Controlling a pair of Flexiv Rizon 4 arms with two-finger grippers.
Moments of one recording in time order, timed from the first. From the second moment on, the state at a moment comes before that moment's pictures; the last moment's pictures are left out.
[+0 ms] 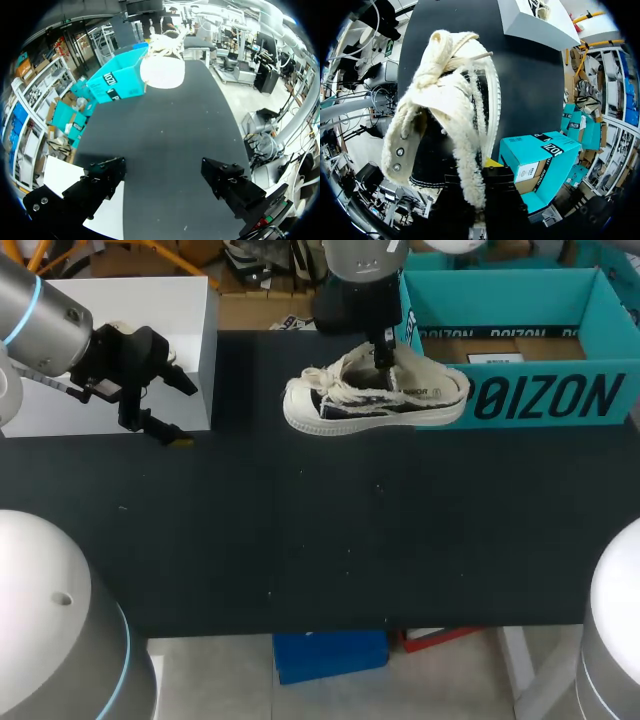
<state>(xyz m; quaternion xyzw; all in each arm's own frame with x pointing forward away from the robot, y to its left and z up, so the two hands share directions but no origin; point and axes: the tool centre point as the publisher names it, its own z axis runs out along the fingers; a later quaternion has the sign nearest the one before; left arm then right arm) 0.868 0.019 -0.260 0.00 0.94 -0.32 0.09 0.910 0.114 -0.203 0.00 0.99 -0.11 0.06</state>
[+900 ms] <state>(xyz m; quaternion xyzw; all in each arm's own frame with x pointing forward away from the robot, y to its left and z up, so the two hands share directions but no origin) 0.868 0.019 -0.260 0.00 0.94 -0.32 0.09 0.989 0.052 -0.177 -0.05 0.98 -0.18 0.05</state>
